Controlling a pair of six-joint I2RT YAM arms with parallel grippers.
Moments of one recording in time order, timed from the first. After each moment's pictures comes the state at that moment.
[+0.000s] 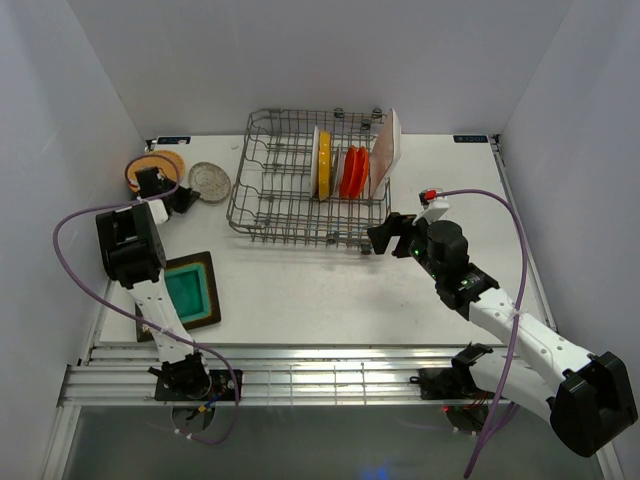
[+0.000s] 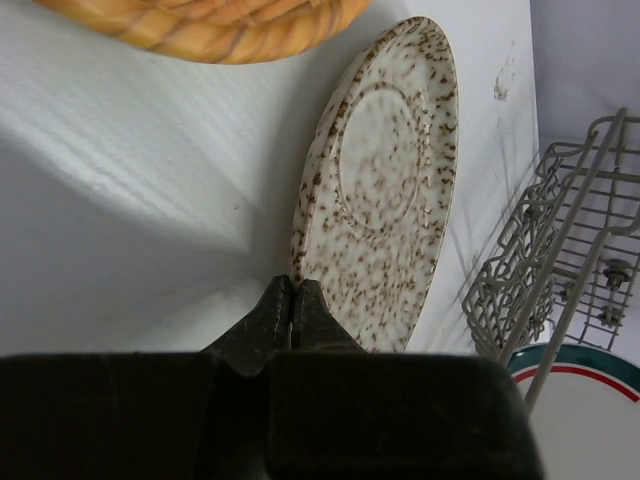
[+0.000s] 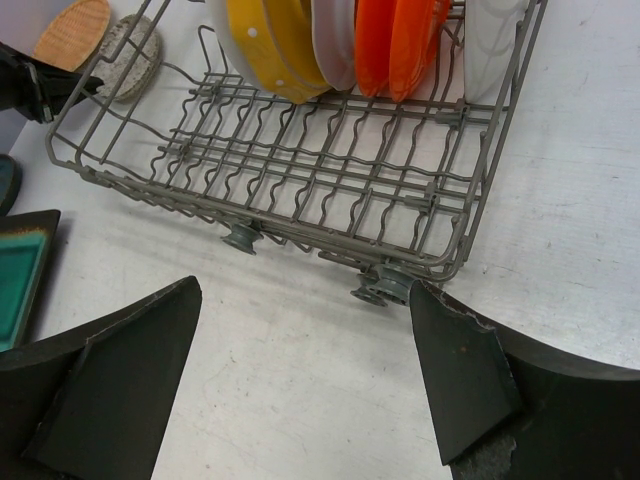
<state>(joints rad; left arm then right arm) 0.28 2.15 1.34 0.15 0.29 -0.89 0.56 0.96 0.58 0.14 0.06 0.41</state>
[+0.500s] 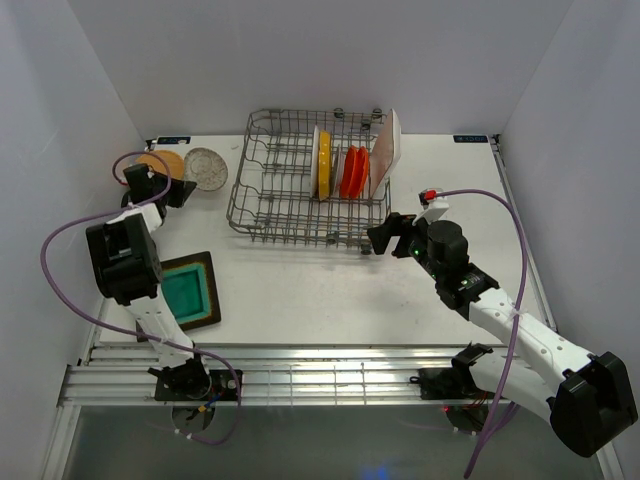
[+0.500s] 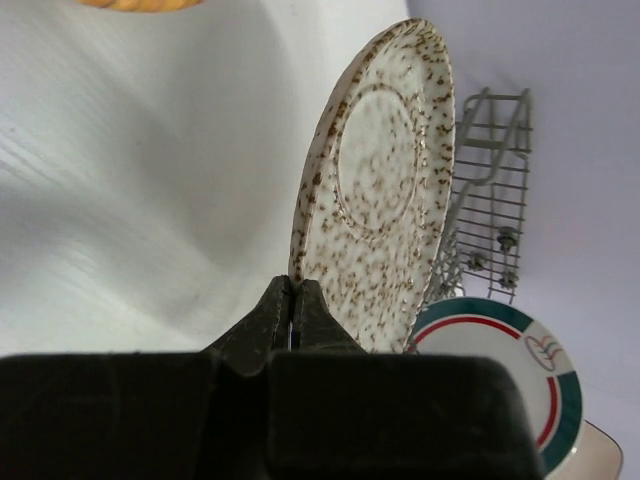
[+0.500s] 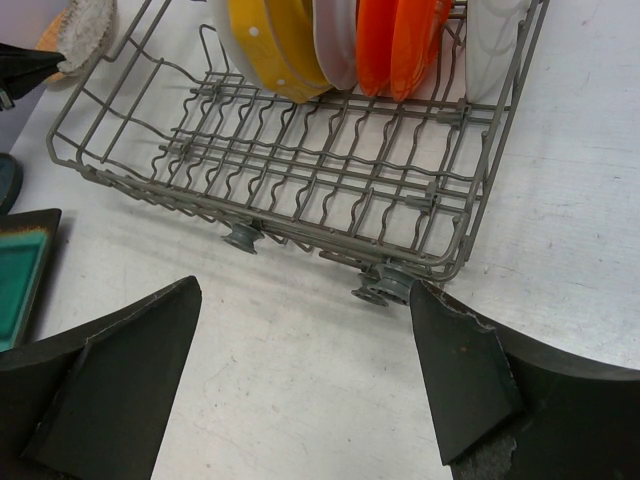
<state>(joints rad) 0.31 1.98 1.22 0.20 0.36 -1.00 0.56 0.96 0.58 0.14 0.06 0.41</state>
